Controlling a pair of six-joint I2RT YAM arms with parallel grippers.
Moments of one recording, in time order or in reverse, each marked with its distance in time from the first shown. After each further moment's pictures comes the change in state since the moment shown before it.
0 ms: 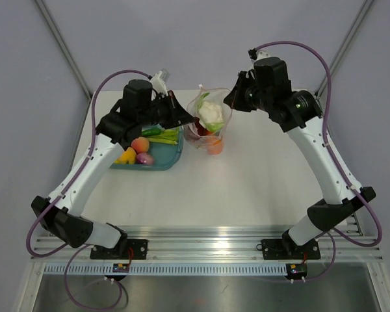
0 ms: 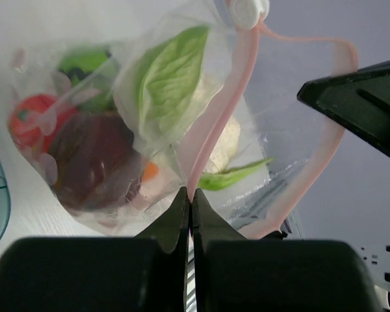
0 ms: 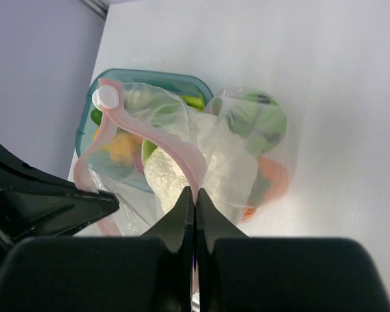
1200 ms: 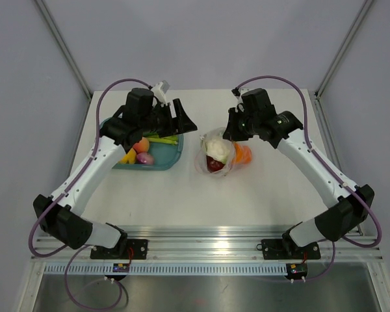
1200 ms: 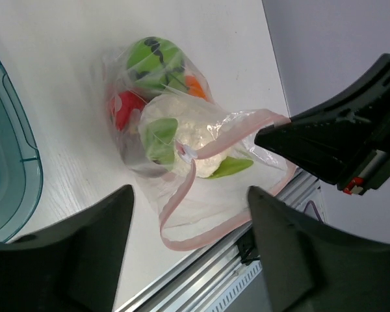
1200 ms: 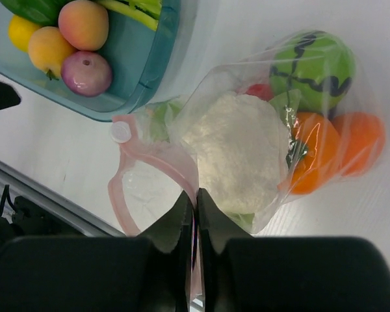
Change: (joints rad) left arm 0.015 -0.035 -0.134 0.002 0.000 0.056; right arm 0.003 -0.098 -0.435 0.093 -0.104 -0.146
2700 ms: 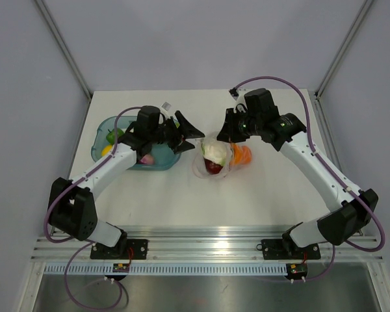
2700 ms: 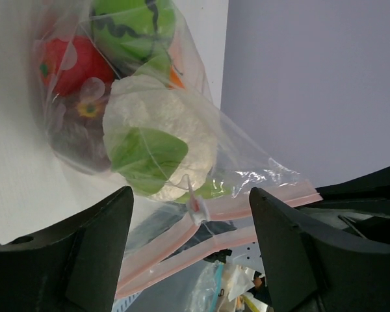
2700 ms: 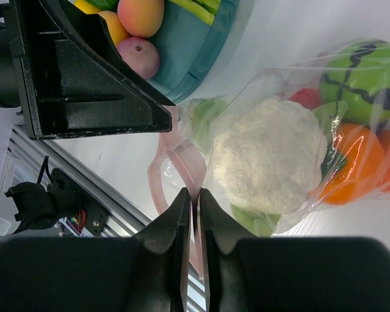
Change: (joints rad) left arm 0.047 0.090 -0.320 0.411 0.203 -0.463; right arm 0.002 -0.039 -0.023 0.055 -0.169 -0.015
